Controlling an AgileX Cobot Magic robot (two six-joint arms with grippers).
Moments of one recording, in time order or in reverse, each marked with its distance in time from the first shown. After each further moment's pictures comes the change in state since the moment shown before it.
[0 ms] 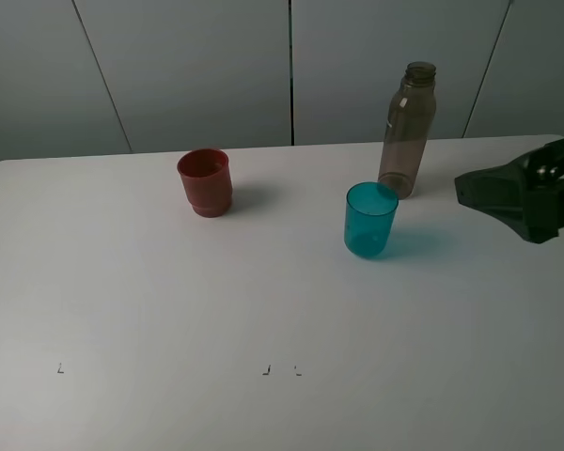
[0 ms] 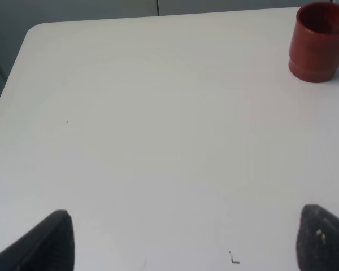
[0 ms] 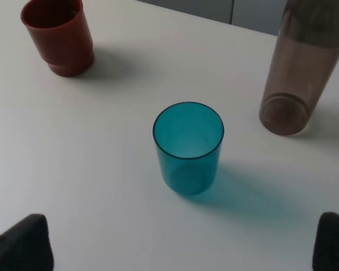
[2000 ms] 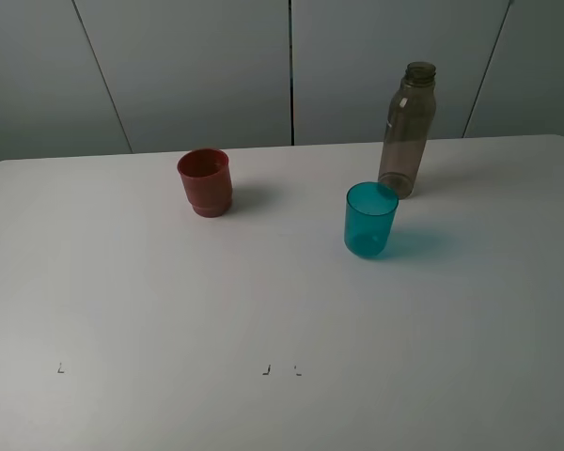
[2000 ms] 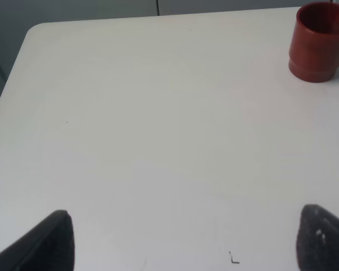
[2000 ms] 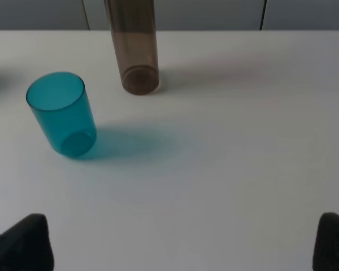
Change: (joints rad) left arm 0.000 0.000 0.000 0.000 0.000 0.000; right arm -0.393 -0.666 0.023 -0.015 0.531 0.019
